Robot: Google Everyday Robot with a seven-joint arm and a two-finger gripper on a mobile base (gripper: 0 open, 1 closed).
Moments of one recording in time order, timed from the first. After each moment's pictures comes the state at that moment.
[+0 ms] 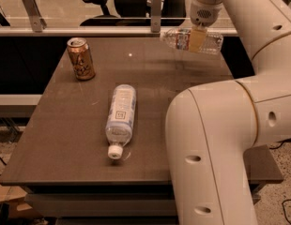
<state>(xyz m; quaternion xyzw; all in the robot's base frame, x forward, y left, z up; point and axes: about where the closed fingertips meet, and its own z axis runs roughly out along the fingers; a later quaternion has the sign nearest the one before) 0.725 -0.178 0.890 -0.58 0.81 -0.04 0.09</state>
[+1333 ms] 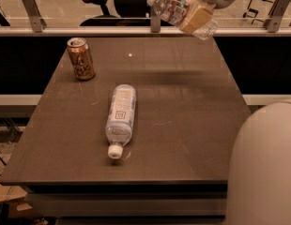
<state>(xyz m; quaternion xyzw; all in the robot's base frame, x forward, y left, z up) 0.680 -0.128 0.984 -0.65 0.69 0.06 0.31</state>
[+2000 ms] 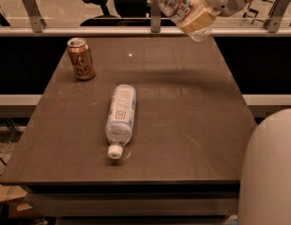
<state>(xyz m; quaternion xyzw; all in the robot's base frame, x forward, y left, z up) 0.690 -0.128 0.983 -0.64 0.63 0.15 0.41</state>
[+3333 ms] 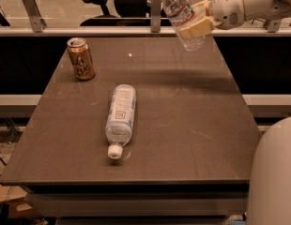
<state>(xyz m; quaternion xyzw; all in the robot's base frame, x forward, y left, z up) 0.682 -0.120 0.970 -0.58 0.61 0.28 0.46</state>
